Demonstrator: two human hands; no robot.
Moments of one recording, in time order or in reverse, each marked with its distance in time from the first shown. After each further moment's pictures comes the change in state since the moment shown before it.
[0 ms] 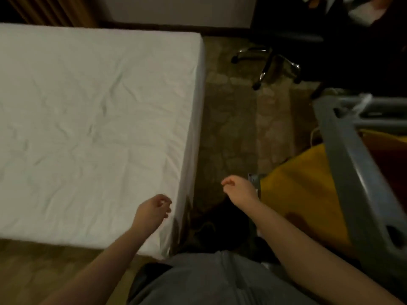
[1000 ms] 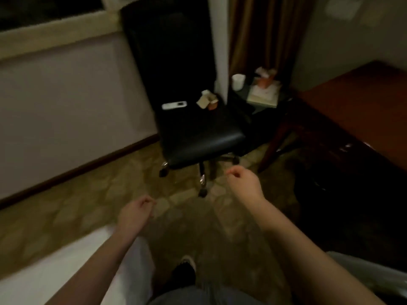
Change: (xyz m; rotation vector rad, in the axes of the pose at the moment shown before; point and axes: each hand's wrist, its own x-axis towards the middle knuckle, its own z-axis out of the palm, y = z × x) left_hand 0.572 0.689 -0.002 0.353 -0.130 0.524; right_hand 0.477 -0.218 -0.531 0.543 0.776 0.056
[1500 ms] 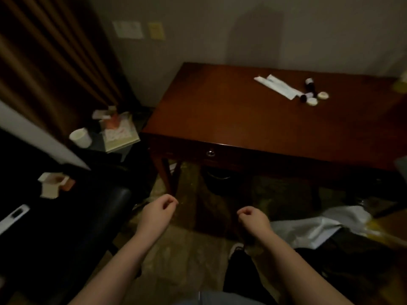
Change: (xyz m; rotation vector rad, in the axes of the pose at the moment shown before) left_hand 0.055 0.326 0.240 0.260 -0.639 0.679; right_hand 0.038 0.188 -0.212 0.241 0.435 0.679
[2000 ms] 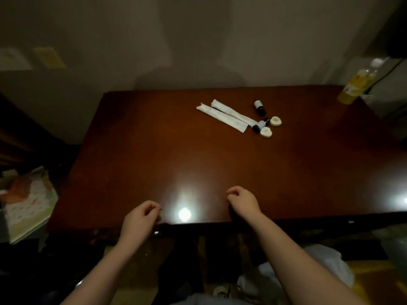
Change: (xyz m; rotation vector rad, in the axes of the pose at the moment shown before) left_hand 0.255 0.174 0.063 0.024 -0.170 0.034; right_hand 0.220 -0.091 -0.183 0.055 0.211 0.092
